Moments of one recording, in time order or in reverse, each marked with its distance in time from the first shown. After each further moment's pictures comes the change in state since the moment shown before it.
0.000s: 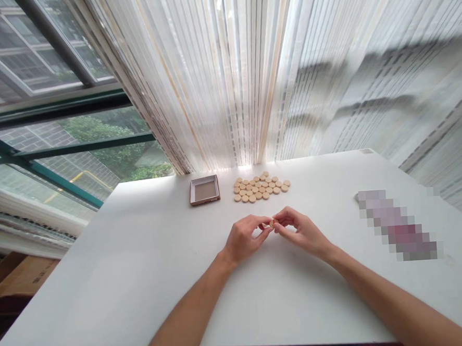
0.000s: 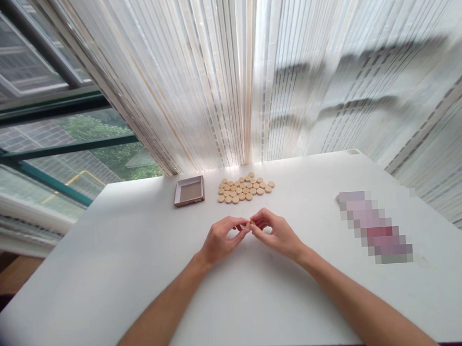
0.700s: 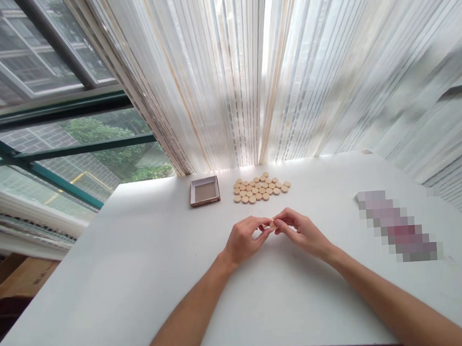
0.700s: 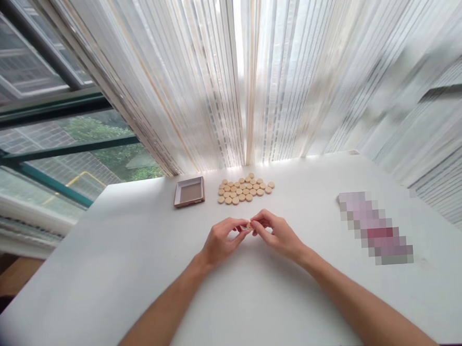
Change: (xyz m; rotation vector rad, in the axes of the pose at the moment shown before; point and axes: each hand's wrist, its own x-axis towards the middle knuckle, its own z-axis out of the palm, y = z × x) left_hand -0.001 0.000 0.000 0.008 -0.014 -0.007; right_hand 0.000 0.001 -0.003 -0.073 -0.005 0.042
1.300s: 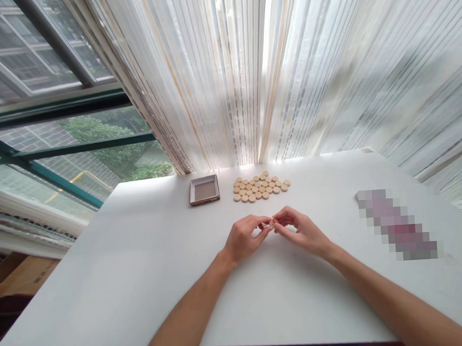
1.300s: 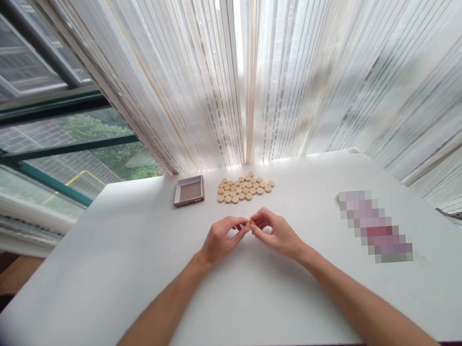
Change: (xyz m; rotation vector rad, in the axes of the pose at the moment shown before) left_hand 0.001 0.001 0.000 0.002 0.010 0.001; right_hand 0.001 -0.002 0.001 0.061 -0.027 -0.053
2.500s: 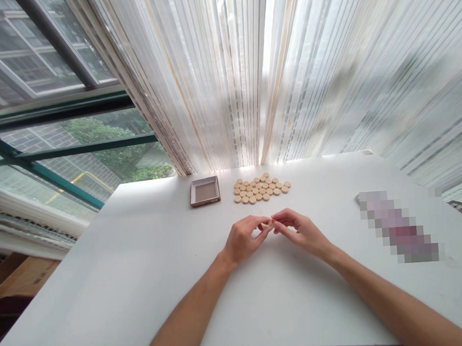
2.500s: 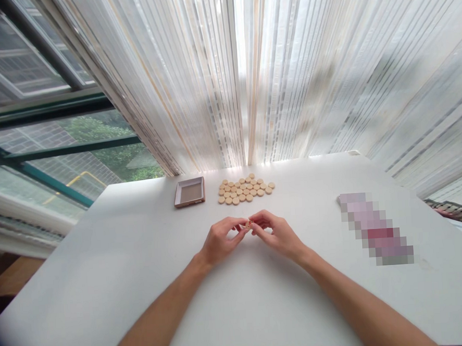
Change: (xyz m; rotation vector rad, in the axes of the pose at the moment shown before) left_hand -0.001 -0.004 0.000 0.006 0.006 -0.004; right_hand 0.002 0.001 0.001 0.005 0.009 0.008
